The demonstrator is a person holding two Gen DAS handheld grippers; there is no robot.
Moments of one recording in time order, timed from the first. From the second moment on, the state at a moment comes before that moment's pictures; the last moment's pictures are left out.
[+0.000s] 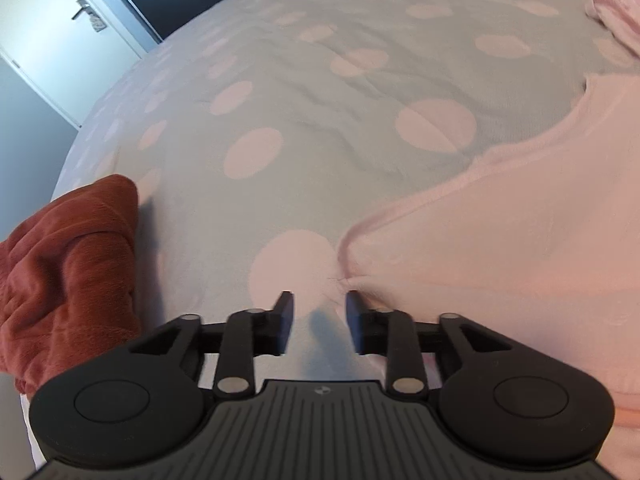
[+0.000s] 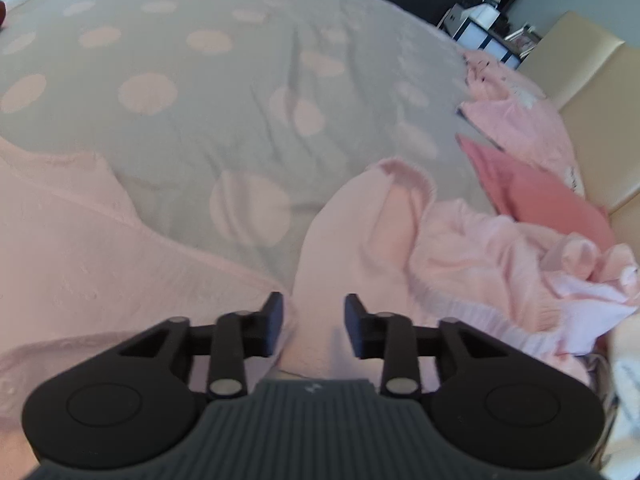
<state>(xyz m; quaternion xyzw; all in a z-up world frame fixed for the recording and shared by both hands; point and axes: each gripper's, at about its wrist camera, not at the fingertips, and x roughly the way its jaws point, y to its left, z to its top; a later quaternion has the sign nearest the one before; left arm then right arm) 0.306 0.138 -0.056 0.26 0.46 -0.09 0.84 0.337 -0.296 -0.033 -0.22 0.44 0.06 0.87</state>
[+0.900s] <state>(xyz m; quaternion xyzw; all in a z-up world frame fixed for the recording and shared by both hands) 0.144 0.073 -0.020 0.50 0.28 -0.30 0.76 0.165 -0.240 0.022 -0.37 0.36 0.33 0.79</state>
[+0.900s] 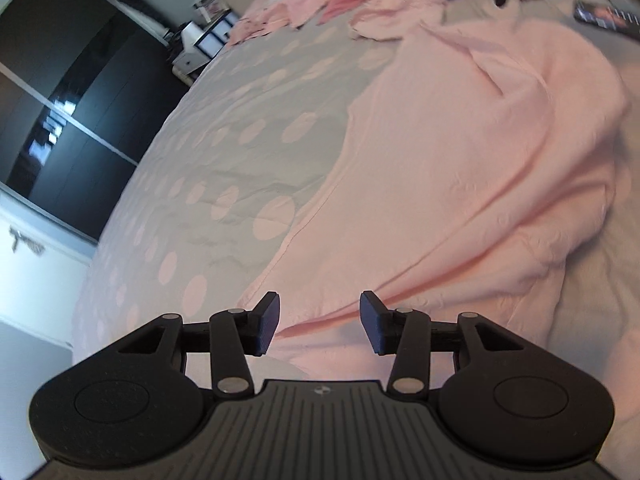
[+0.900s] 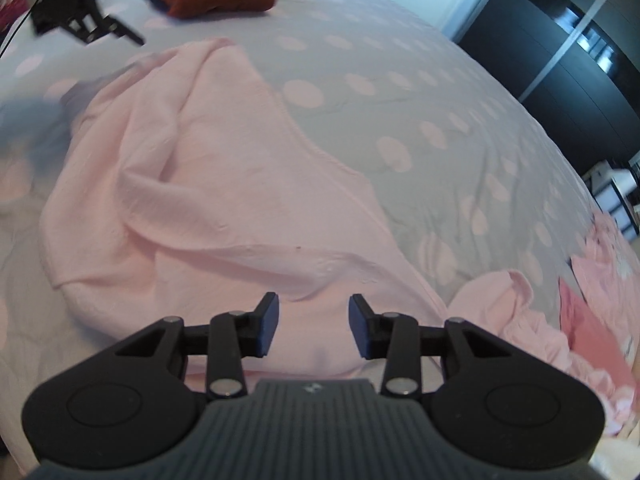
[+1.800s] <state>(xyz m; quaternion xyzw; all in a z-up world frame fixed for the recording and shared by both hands) 0.172 0.035 -0.082 0.59 0.25 -0.34 0.69 0.190 -0.191 -0.028 -0.52 0.28 0.44 0.67</state>
